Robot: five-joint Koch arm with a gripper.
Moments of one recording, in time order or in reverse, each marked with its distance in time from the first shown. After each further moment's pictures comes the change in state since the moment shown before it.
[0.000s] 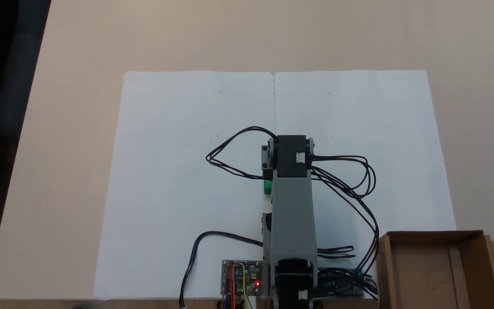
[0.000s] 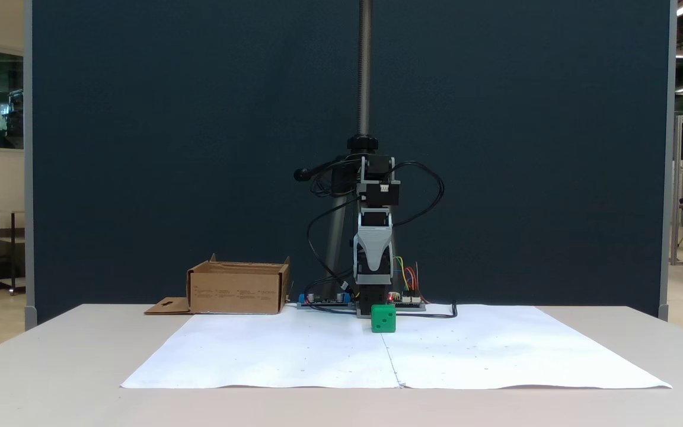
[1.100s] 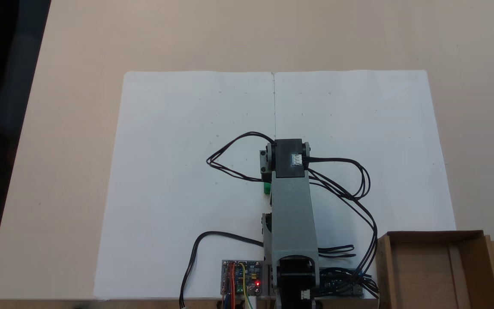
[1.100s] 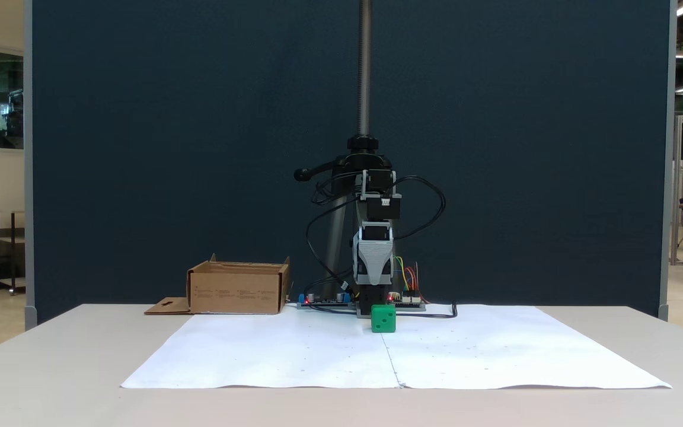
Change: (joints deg) arm -1.7 0.0 8.0 -9.2 1.9
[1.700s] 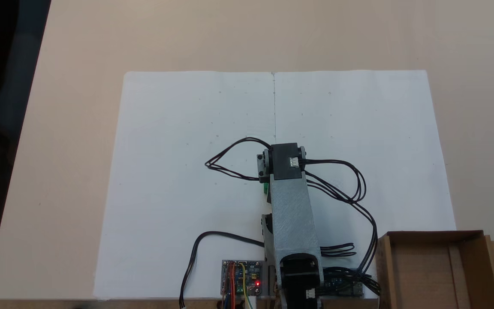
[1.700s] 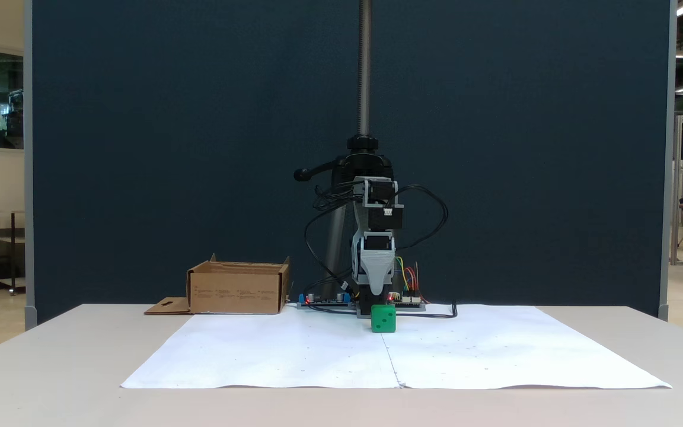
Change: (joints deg) arm -3.5 0.0 6.8 -10.5 4.4
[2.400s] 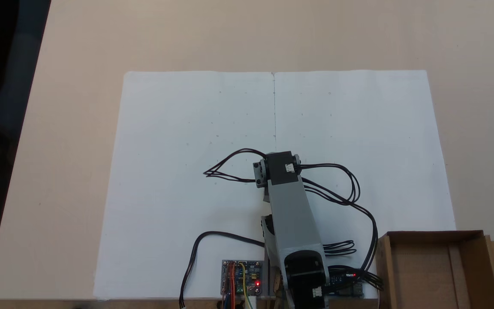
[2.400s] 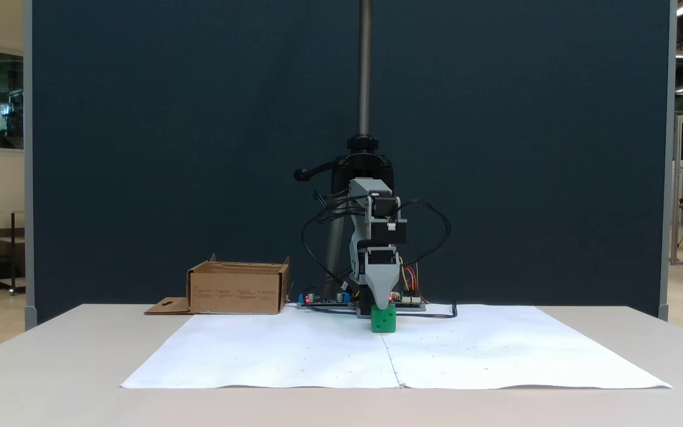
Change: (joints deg) arm -3.8 0.0 9.8 -15.3 3.1
